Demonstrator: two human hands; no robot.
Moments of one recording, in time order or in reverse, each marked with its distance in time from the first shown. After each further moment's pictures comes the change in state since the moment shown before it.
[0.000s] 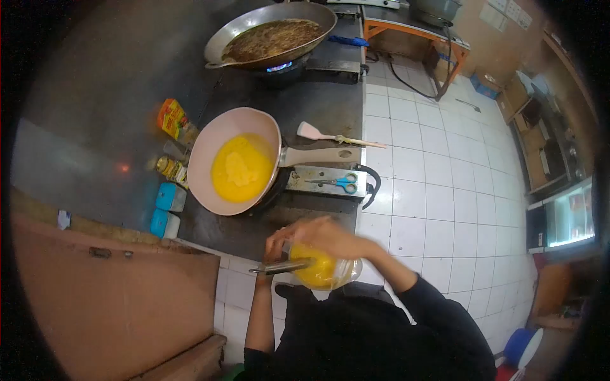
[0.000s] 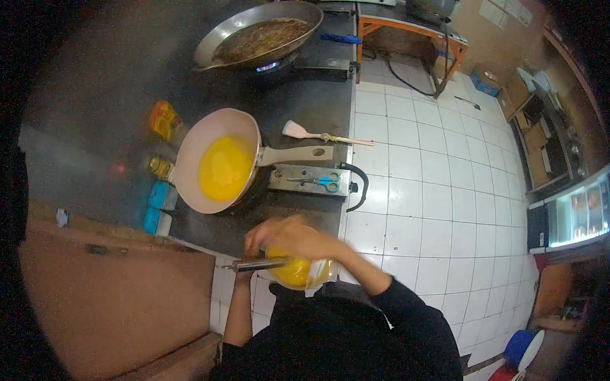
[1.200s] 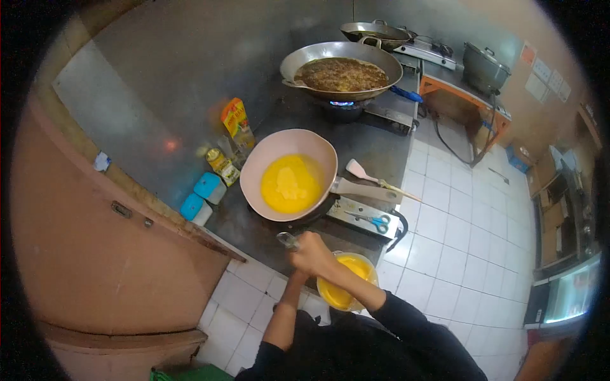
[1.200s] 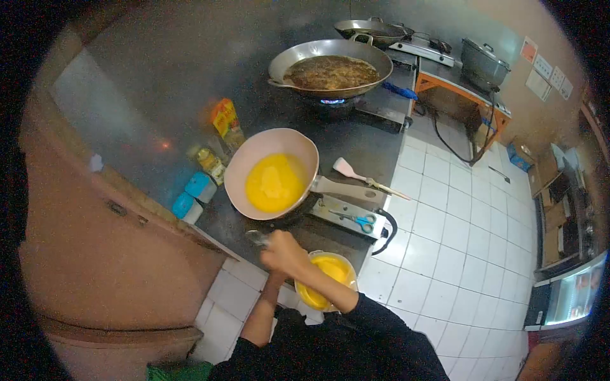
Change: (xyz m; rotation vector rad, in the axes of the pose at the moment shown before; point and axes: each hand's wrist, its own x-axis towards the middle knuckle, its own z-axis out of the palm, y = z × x) left_hand 0.000 -0.047 0.030 -0.428 -0.057 -0.563; right_hand 0.080 0.003 0.081 -0.222 0.182 0.121
